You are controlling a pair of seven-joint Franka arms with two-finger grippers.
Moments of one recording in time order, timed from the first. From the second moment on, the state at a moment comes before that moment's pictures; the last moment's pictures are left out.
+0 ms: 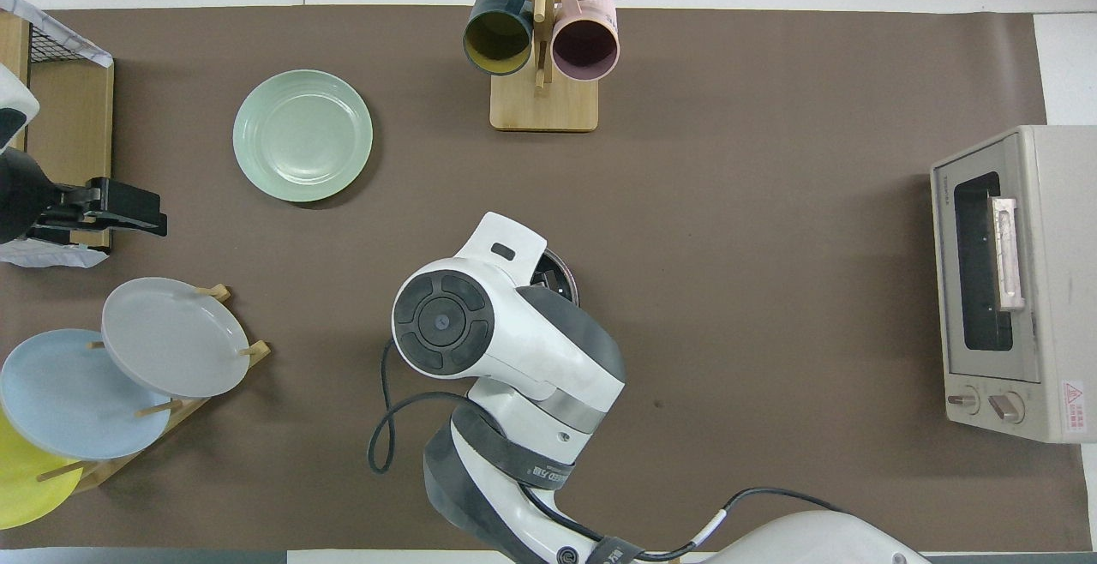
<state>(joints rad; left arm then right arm) -0.09 -0.04 -0.02 -1.66 -0.03 1.58 -0.09 0.39 0.39 0.44 -1.65 -0.28 2.05 0.66</state>
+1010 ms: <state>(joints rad) -0.09 -0.05 -0.02 -1.66 -0.03 1.57 -0.09 0.39 0.39 0.45 -1.67 -0.32 2.07 0.66</state>
